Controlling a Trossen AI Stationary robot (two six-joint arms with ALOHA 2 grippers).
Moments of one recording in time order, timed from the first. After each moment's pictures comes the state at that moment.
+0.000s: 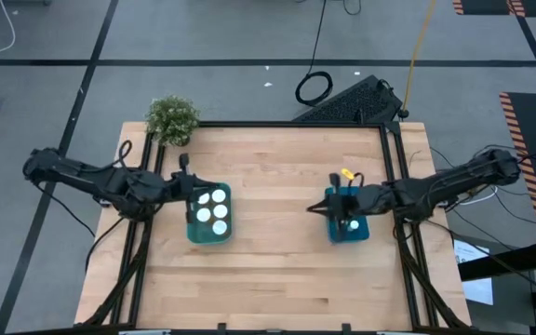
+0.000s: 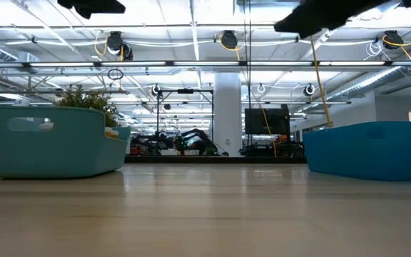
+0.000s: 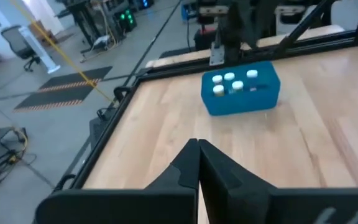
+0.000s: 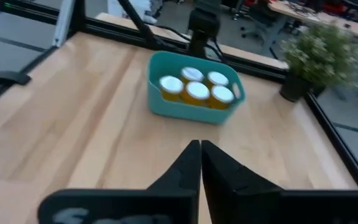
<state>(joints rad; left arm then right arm) -0.26 0.80 0.75 -0.27 -0.49 0.11 0.26 1.06 0.66 0.02 0.24 -0.14</state>
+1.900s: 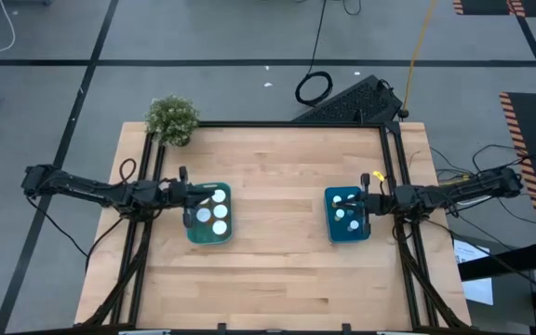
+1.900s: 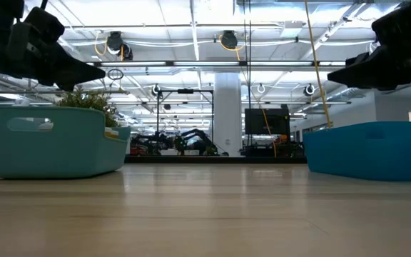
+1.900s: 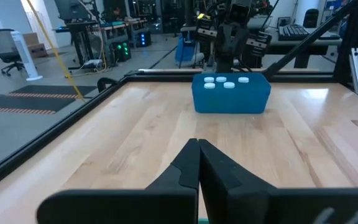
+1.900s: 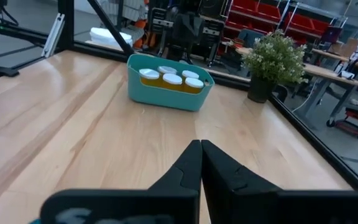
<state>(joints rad) -0.12 0.49 0.05 0.36 -0.28 0.03 0.20 0.34 0.02 0.20 0.23 -0.20</state>
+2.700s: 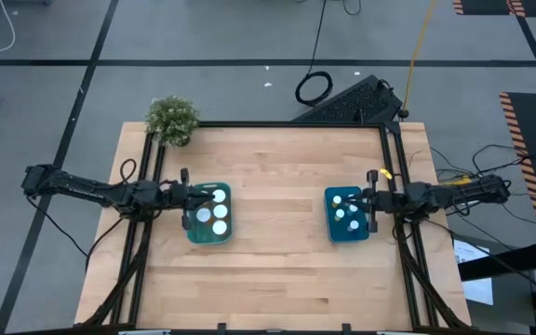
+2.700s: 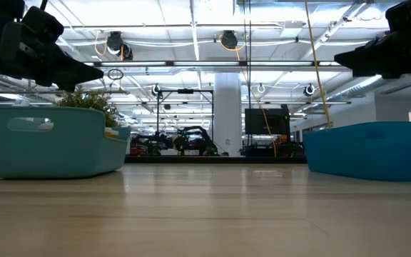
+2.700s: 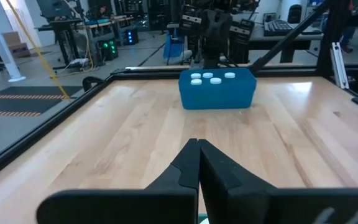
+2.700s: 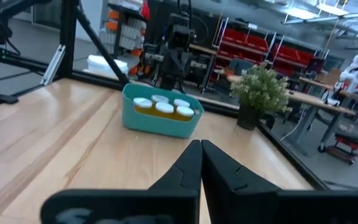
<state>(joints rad) -0.12 0.49 0.05 0.35 -0.23 0.04 0.20 0.09 0.02 0.09 0.23 -0.25</state>
